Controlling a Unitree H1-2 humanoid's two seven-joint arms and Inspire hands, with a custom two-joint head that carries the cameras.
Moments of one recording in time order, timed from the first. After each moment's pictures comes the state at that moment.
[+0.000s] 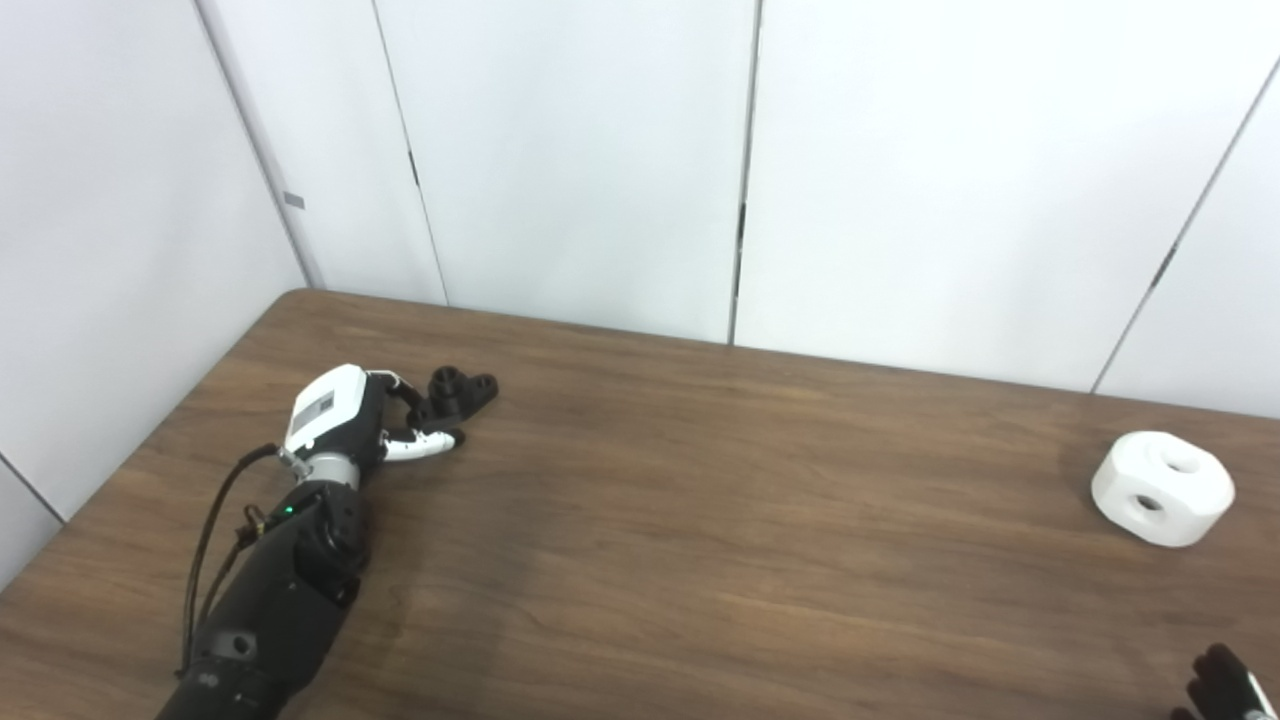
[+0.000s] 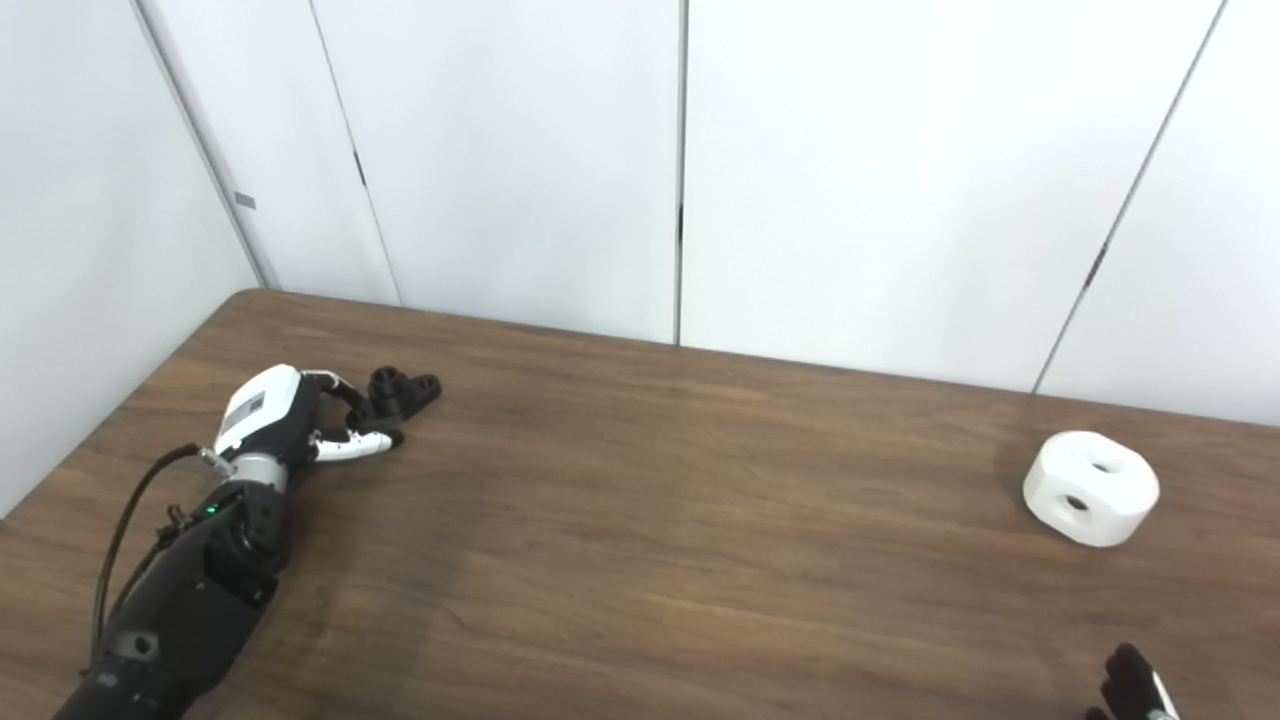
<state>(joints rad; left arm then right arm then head) -0.31 0.51 -0.03 0.30 0.56 0.38 0.10 0.36 -0.20 -0.13 -0.30 0.23 -0.04 0.14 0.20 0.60</state>
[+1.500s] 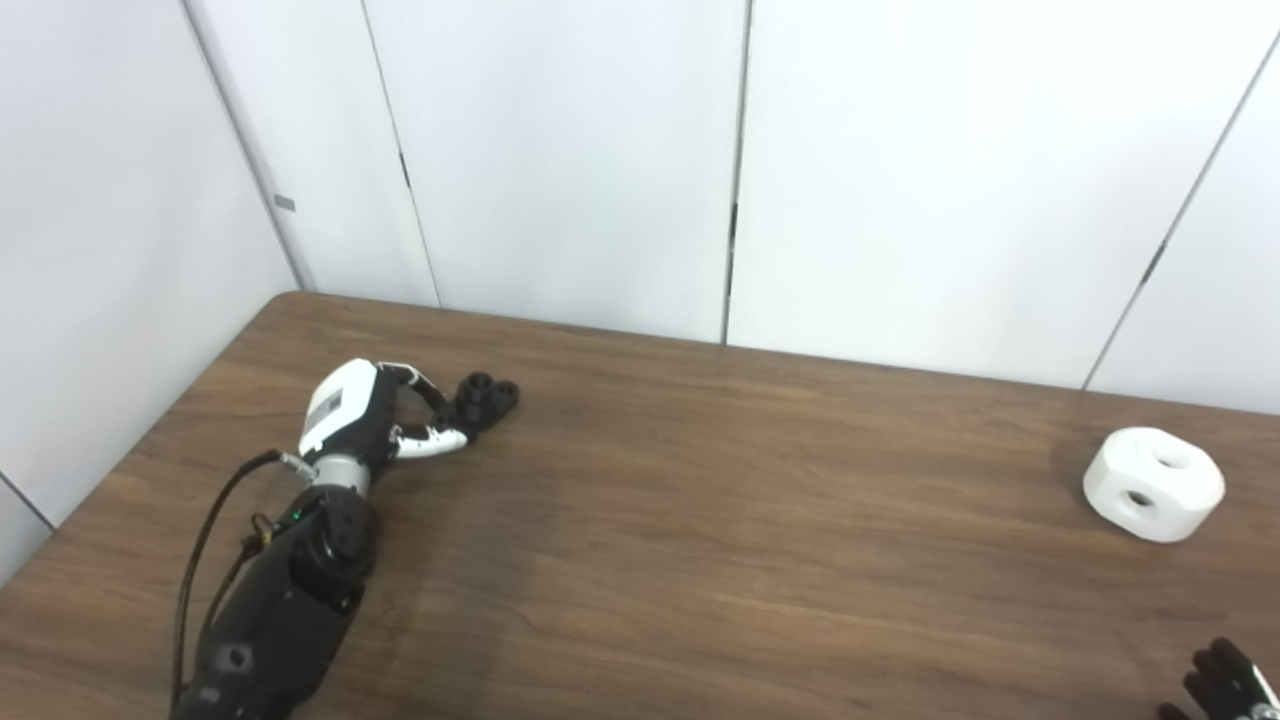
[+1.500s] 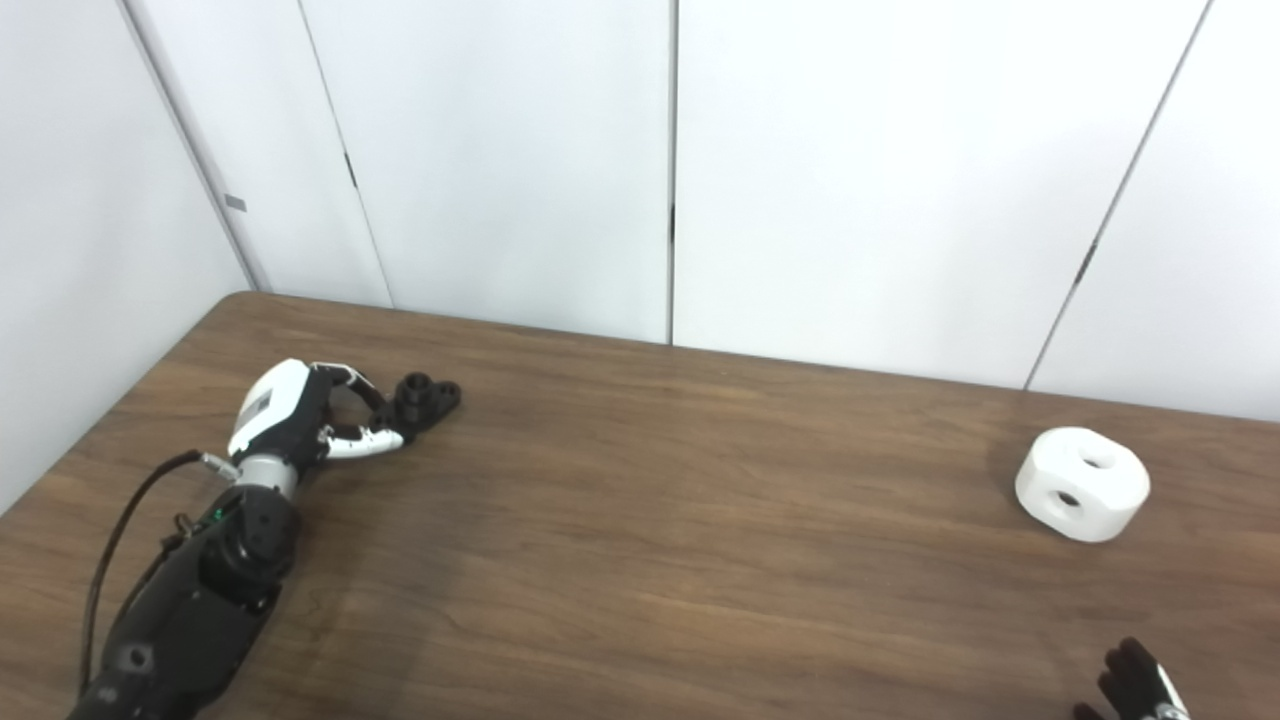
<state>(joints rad) -0.26 0.48 -0.03 0.18 0.48 0.29 0.09 0.36 -0.20 -0.13 -0.30 0.21 -0.03 0.11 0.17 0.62</state>
